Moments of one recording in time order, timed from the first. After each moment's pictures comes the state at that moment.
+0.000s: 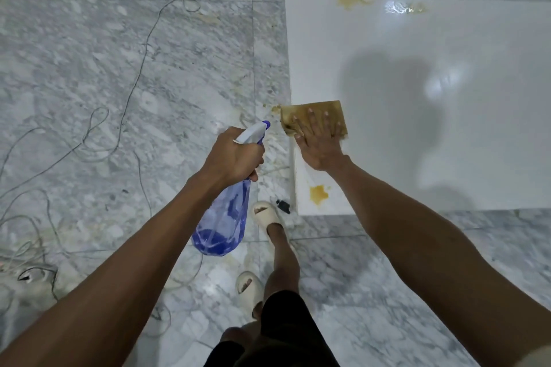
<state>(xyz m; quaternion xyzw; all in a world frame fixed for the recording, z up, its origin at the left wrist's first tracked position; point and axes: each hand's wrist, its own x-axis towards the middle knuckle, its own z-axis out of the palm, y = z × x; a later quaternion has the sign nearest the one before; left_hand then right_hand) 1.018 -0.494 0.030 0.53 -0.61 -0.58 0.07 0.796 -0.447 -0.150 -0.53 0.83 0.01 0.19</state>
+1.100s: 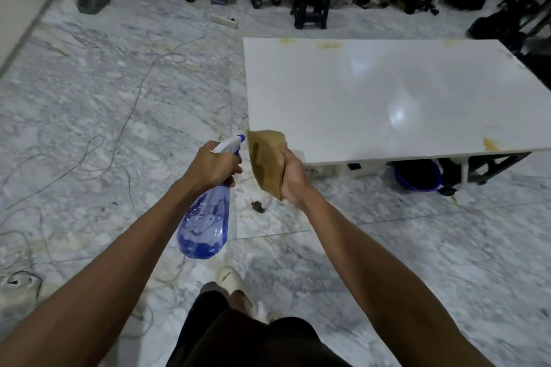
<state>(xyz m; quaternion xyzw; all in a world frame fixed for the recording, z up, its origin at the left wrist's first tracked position) 1.092 -0.273 0.121 0.50 -0.65 -0.56 0.13 0.925 -0.195 0.016 -0.11 0.57 -0.58 0.57</state>
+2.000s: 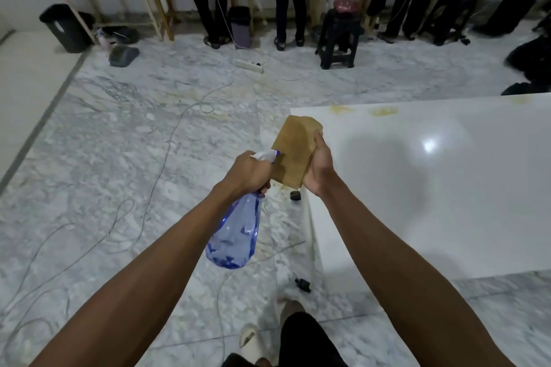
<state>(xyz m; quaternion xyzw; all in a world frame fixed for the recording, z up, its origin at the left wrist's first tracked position) 1.004 -0.624 0.146 0.48 -0.66 -0.57 0.09 0.842 -0.567 0.083 -0.04 0.49 -0.69 0.54</state>
